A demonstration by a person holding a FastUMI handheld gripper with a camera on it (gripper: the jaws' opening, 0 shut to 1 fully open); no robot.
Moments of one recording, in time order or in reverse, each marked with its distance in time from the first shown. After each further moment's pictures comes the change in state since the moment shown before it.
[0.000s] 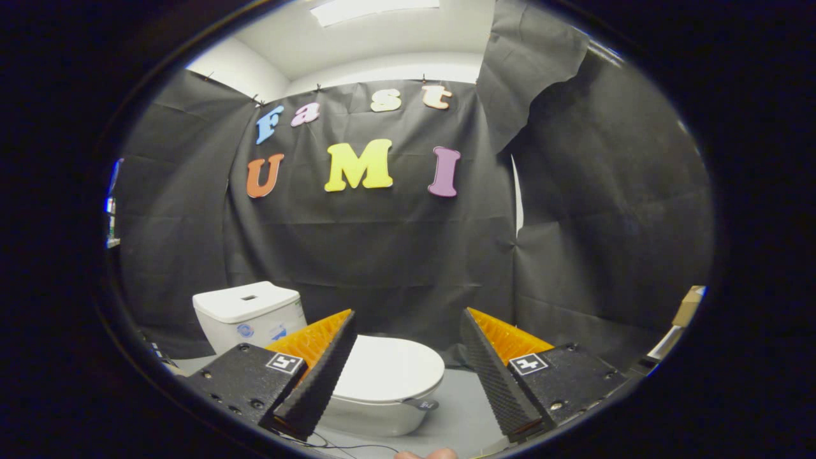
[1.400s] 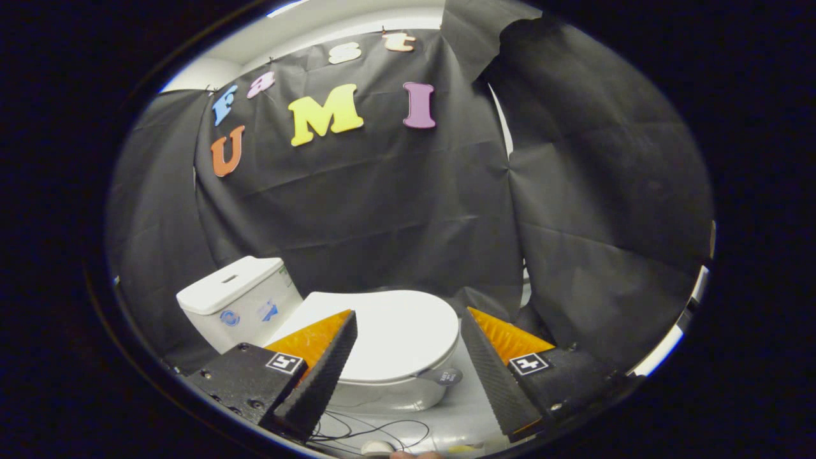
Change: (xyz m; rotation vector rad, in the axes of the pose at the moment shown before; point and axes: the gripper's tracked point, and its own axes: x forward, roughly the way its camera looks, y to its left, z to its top) arm 0.071 -0.015 -0.102 0.185 0.312 -0.073
